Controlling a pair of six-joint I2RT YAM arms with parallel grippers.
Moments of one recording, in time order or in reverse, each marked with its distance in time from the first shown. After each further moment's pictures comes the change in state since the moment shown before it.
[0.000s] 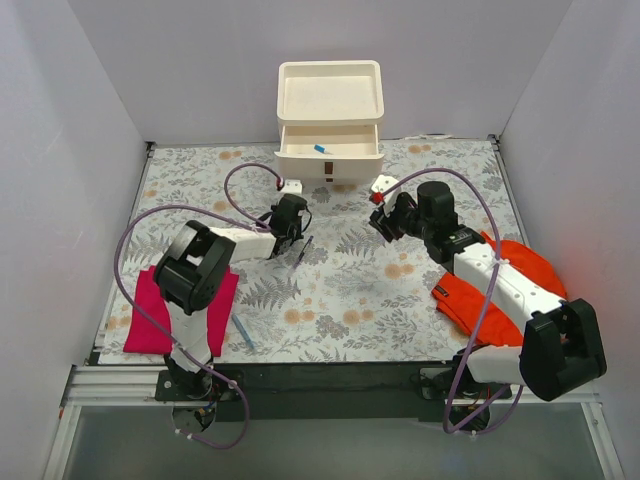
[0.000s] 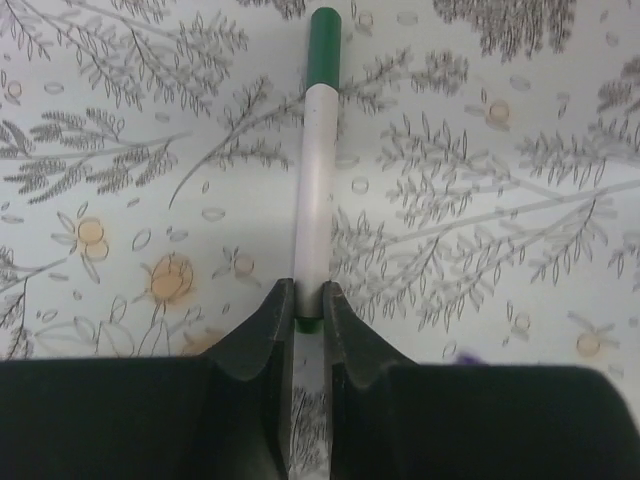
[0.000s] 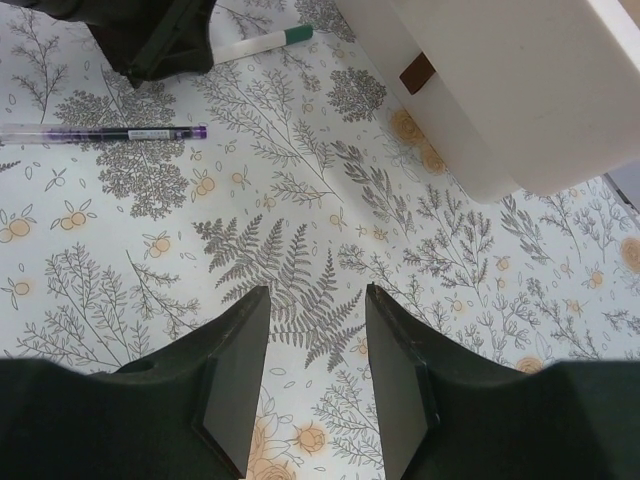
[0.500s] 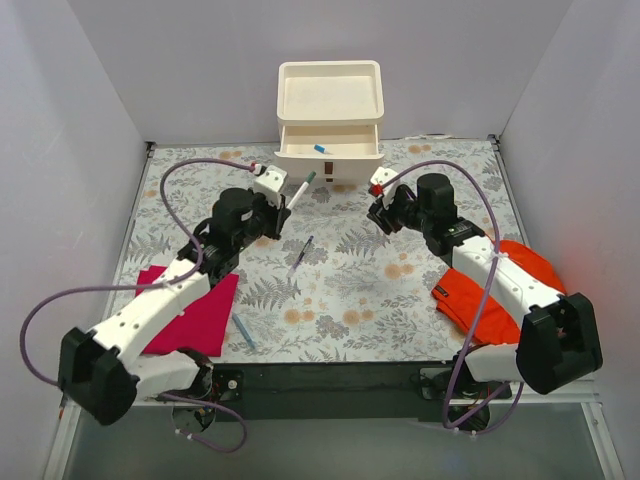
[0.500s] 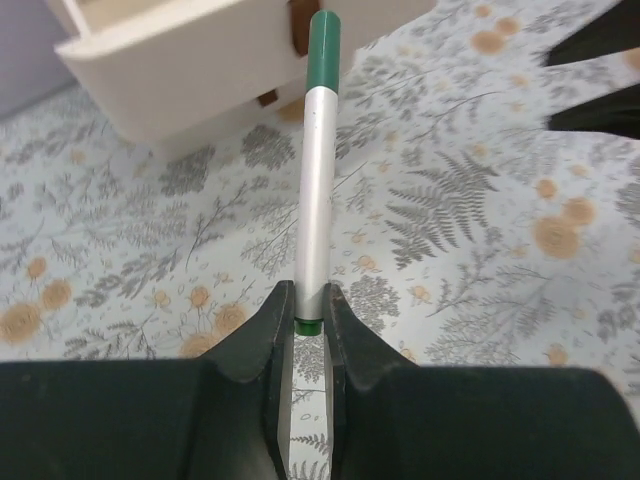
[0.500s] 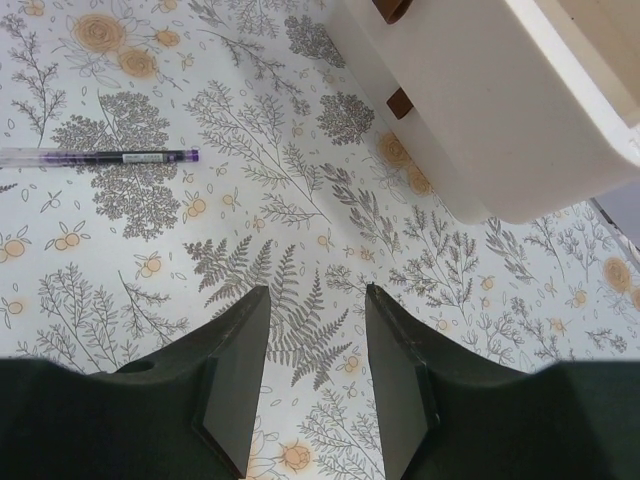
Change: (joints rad) left arm 0.000 -0.710 -0.149 -0.240 0.379 0.304; right arm -0.016 0.020 0.050 -0.006 -0.024 -0.002
